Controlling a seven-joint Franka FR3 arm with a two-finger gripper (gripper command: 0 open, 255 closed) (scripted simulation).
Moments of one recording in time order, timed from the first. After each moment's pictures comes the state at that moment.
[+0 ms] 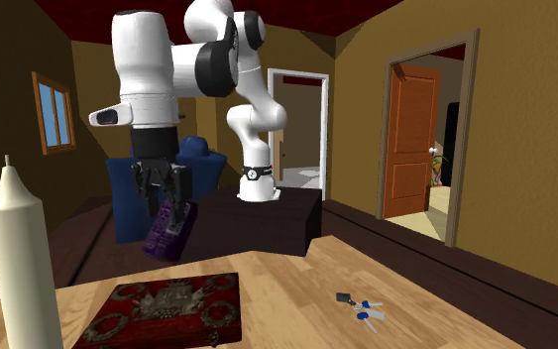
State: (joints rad) arm -0.09 0.45 0.17 -1.84 -0.06 2.23 0.38
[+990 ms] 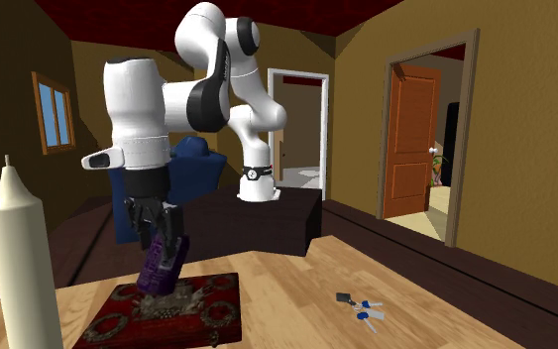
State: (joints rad) arm -0.10 0.58 0.15 -1.84 -0.08 2.34 0.36
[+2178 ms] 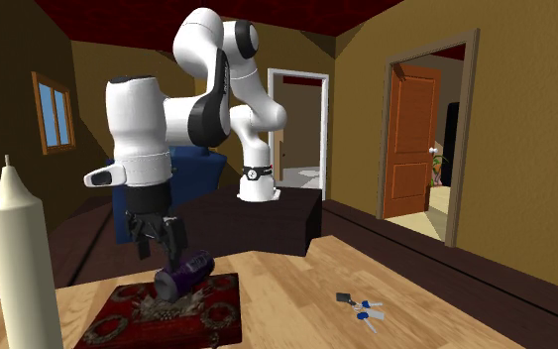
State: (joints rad) arm -0.10 0.63 0.14 -1.83 -0.09 2.40 0.36
